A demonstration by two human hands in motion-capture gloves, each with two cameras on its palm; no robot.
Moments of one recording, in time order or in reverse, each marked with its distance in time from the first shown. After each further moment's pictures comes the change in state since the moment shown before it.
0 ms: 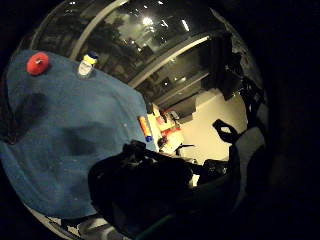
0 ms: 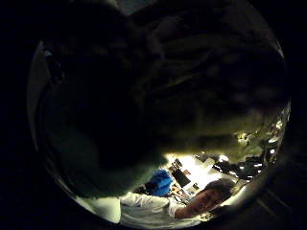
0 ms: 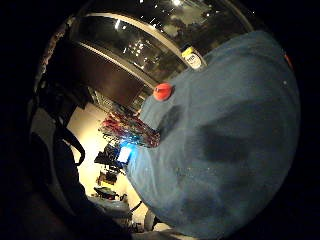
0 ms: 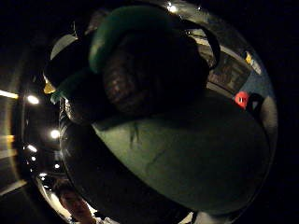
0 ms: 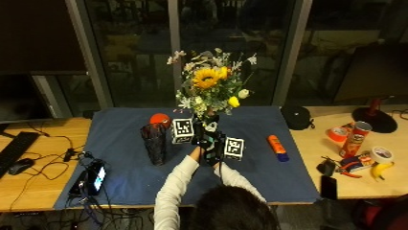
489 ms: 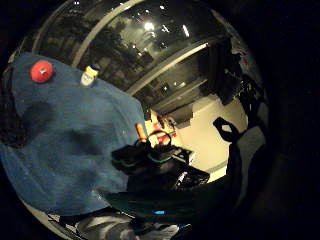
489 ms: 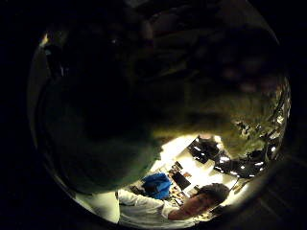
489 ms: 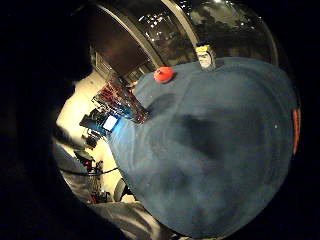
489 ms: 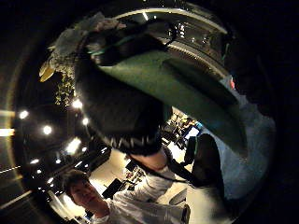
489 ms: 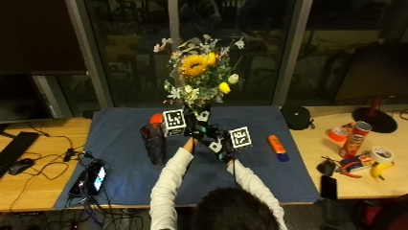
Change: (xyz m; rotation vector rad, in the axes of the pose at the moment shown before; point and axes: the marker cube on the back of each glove) left arm 0.033 -0.031 -0.039 0.073 -0.058 -0.140; right arm -0.010 -0.016 -0.036 -0.383 0.166 -0.181
